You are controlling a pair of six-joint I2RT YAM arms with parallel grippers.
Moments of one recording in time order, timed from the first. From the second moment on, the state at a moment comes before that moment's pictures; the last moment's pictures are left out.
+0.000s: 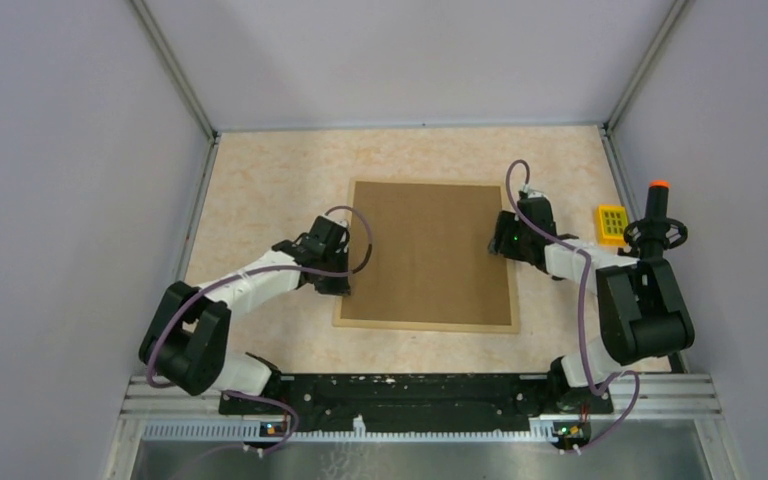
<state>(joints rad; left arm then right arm) -0.50 1.38 0.73 -0.42 0.10 -0.48 0.23 1.52 0.70 -0.02 0.01 0.42</state>
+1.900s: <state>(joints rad) -0.02 1.31 0.65 -0.28 0.44 -0.52 0.33 1.53 0.76 -0.25 -0.33 0.49</state>
